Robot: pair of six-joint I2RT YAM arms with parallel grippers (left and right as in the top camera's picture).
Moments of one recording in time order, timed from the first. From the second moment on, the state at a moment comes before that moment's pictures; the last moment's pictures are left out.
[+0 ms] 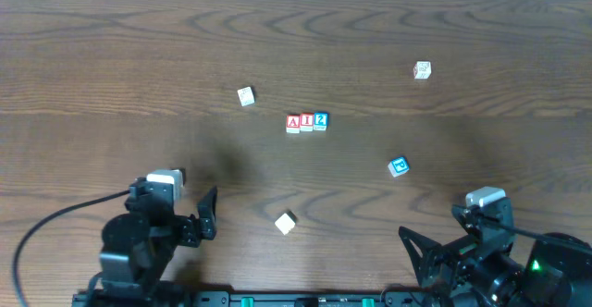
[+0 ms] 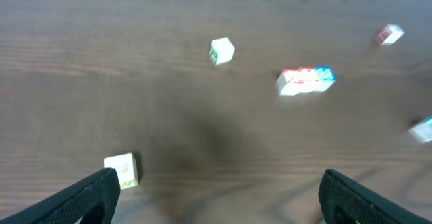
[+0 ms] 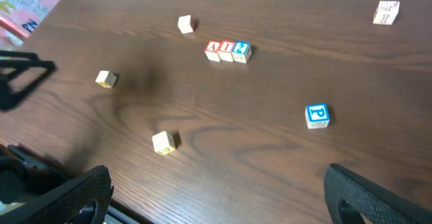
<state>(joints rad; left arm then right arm) -0.14 0.26 0.45 -0.73 0.12 -0.13 0.13 0.44 1.03 -1.24 -0.39 0.09</state>
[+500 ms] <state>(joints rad) -0.08 0.04 0.17 -0.63 0.04 -0.13 0.13 0.44 1.03 -1.24 -0.39 0.09</state>
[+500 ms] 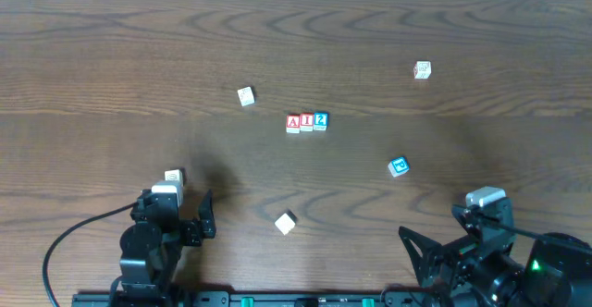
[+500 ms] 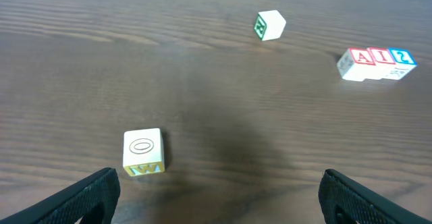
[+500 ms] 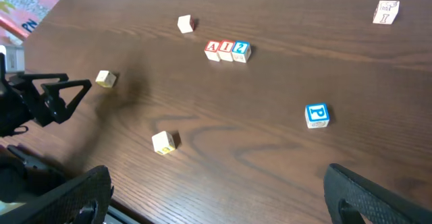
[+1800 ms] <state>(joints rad) -0.08 0.01 0.16 -0.63 0.02 -0.12 0.13 0.44 1.03 -1.24 -0.39 0.09</state>
